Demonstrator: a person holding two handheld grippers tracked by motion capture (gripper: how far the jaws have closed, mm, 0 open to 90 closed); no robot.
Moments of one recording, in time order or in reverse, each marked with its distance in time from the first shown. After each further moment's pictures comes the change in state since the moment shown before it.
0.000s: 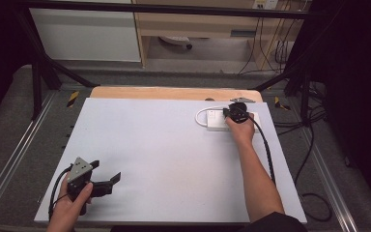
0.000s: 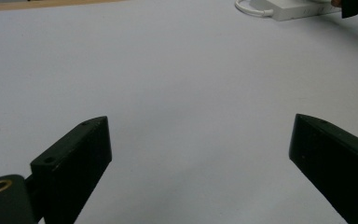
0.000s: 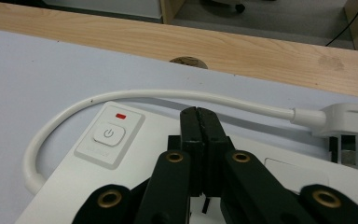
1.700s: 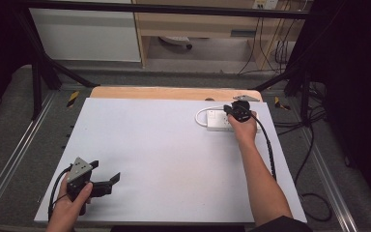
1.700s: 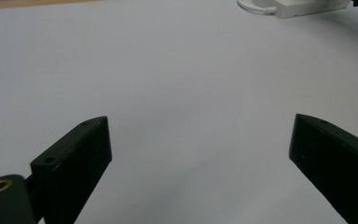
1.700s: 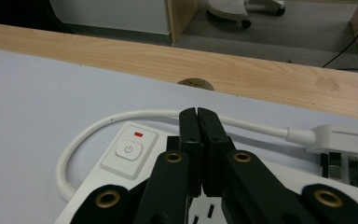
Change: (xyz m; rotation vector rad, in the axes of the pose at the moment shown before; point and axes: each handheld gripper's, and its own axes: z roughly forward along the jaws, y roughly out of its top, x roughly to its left) left arm 0.001 0.000 -0.001 0.009 0.007 0.001; right arm 0.000 0.011 -0.019 -0.063 0.039 0.016
